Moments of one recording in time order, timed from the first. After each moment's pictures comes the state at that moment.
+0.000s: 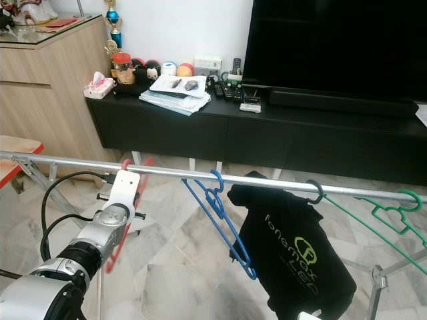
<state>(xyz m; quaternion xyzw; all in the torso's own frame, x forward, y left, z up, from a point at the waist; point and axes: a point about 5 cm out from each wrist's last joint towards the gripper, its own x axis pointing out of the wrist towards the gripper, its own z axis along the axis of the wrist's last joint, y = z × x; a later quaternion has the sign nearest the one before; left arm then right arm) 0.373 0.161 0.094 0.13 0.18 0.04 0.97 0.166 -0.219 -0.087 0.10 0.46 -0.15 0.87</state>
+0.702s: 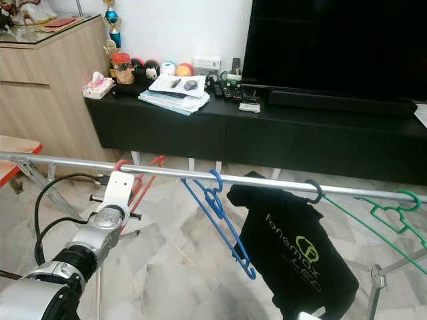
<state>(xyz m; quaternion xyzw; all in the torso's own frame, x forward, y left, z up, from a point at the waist) 0.368 0.179 0.092 0.12 0.15 0.08 0.98 0.166 -0.219 -0.087 0.10 0.46 -0.15 0.87</state>
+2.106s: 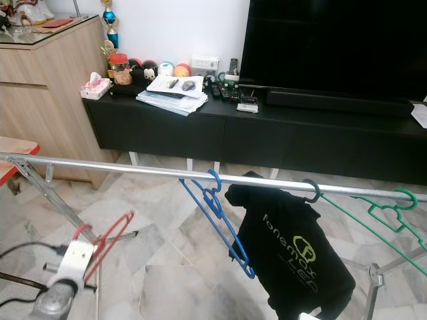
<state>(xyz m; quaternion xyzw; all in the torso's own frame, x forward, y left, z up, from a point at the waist) 0.252 0.247 -0.017 0.18 0.27 0.08 0.94 0.164 -0.220 -0.088 0.10 0.46 -0.16 0.87</state>
